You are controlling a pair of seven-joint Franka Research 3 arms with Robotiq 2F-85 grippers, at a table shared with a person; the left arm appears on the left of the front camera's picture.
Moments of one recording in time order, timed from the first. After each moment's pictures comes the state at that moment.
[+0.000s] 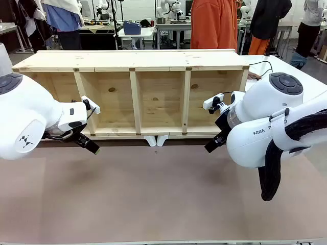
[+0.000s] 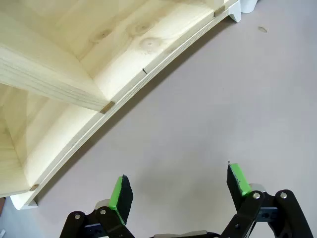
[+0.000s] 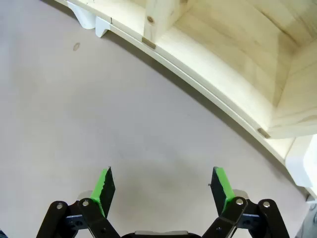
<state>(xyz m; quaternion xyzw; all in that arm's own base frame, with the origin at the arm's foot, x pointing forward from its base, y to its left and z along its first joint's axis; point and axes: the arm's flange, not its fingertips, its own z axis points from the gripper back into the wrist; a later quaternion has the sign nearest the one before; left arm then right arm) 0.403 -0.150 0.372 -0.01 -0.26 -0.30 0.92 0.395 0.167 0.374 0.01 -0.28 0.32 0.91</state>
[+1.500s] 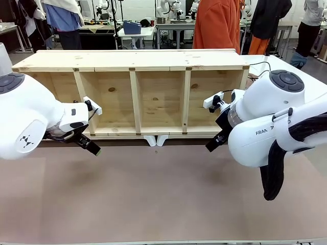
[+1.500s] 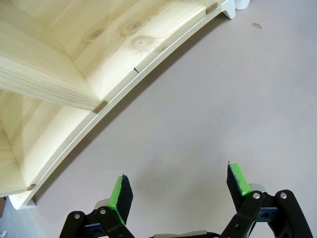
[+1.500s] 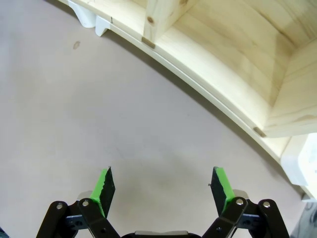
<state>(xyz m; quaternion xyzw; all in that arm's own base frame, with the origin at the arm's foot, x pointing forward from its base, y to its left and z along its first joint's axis) 0.399 -0.157 0.373 -0.01 -0.26 -0.31 0.92 0.393 0.166 0.382 0.00 -0.28 0.32 0.90</state>
